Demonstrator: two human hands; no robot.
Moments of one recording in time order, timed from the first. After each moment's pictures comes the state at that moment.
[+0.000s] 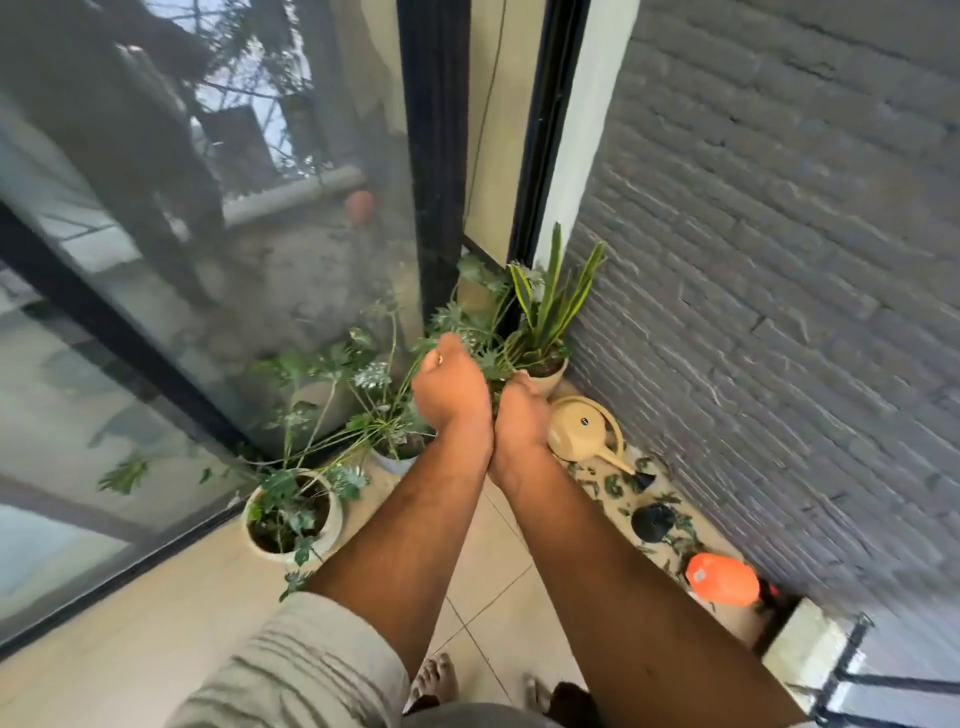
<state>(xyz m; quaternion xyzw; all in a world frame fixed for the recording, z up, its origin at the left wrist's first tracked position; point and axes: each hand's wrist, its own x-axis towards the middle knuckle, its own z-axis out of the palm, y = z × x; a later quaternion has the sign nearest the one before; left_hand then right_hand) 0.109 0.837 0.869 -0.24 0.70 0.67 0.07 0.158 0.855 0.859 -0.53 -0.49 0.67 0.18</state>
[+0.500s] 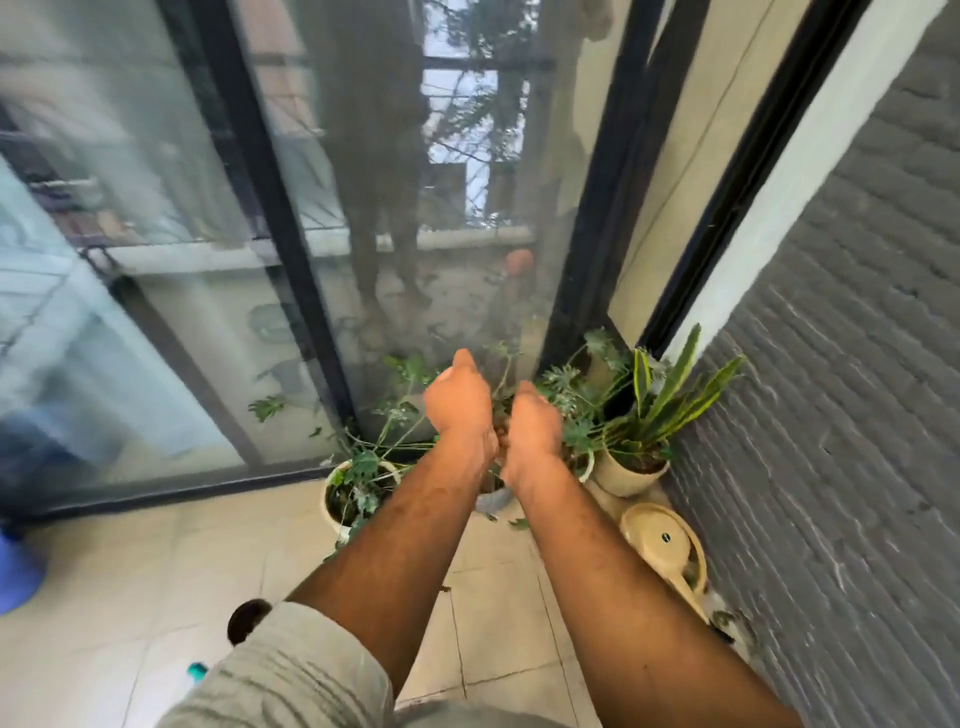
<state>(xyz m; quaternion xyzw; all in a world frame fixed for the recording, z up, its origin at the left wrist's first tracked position) 0.100 0.771 0.913 -0.32 0.59 0.74 -0.01 0.128 0.818 0.894 -0.39 -0.58 0.72 0.04</state>
